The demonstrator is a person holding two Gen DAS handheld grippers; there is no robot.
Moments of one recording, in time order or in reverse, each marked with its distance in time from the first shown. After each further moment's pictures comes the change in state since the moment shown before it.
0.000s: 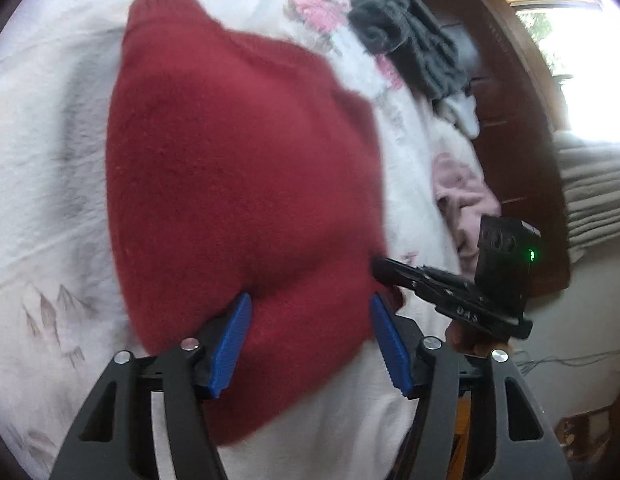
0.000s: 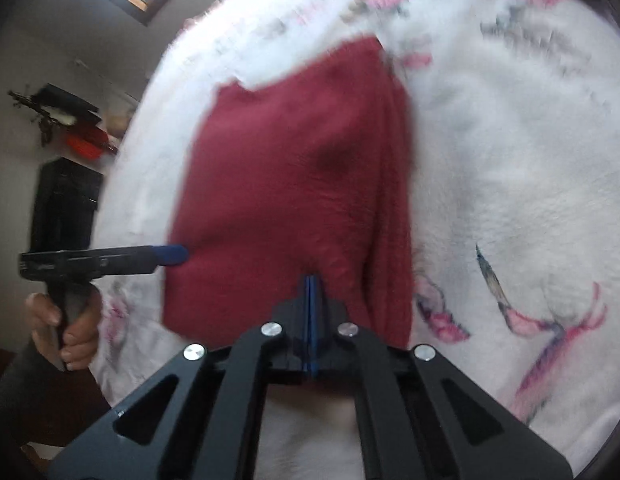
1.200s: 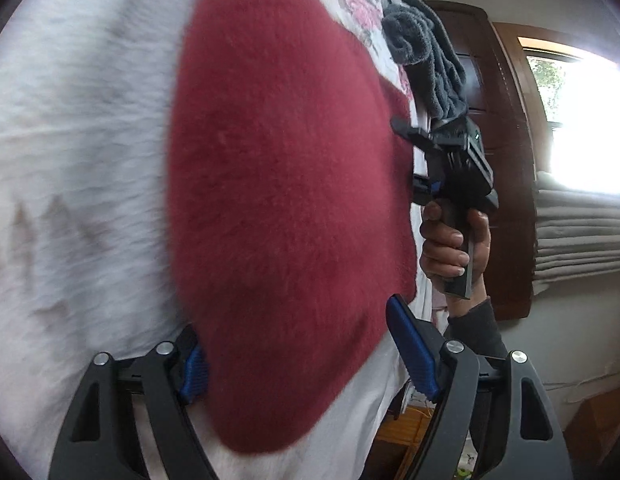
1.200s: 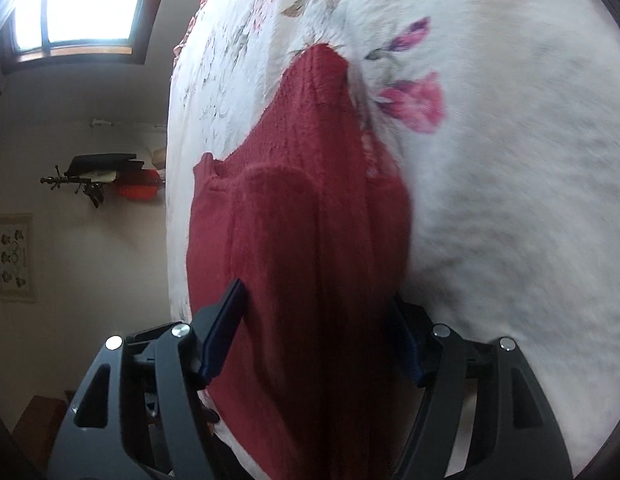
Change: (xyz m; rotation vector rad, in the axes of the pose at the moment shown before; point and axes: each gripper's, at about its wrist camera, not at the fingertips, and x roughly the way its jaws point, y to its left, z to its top) left arm 0.030 0.068 -0.030 -0.169 0.031 -0.134; right arm 0.085 -0.100 0.129 0.280 0.181 0.318
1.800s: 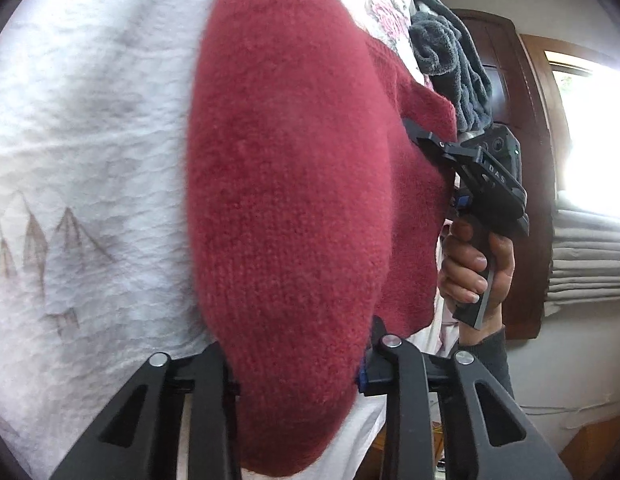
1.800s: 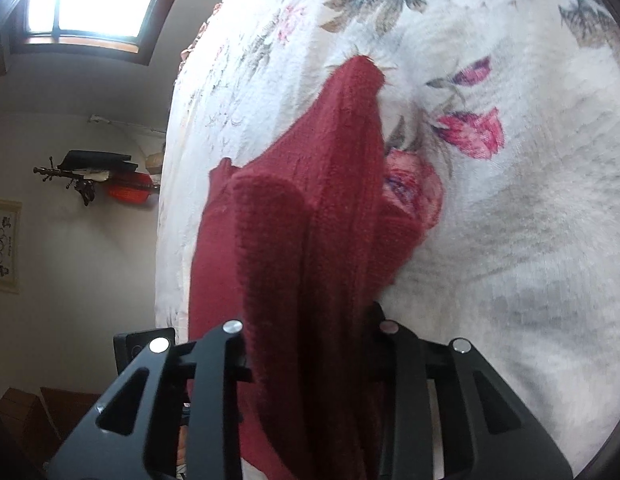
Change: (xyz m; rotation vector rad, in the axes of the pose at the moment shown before) left arm -0.009 -0.013 0.007 -0.068 -0.019 0.081; right arm 0.011 0.045 -0.015 -0.067 -0.086 -0.049
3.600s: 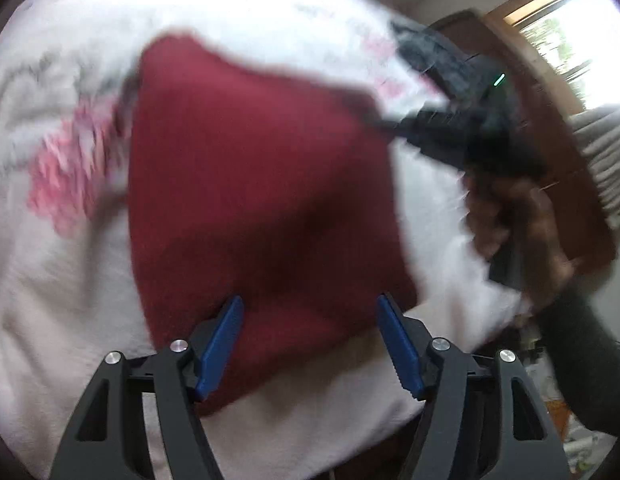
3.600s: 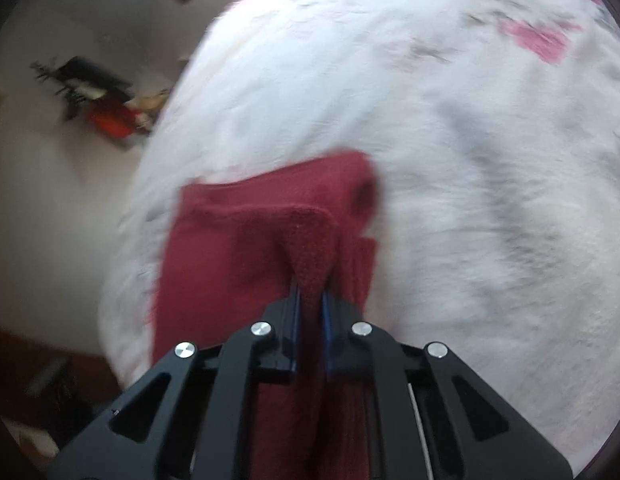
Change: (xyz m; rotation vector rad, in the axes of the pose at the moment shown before) left arm -0.120 0.050 -0.256 0.205 -0.242 0.346; right arm 0.075 0.149 -0.229 -0.234 -0.040 -0.232
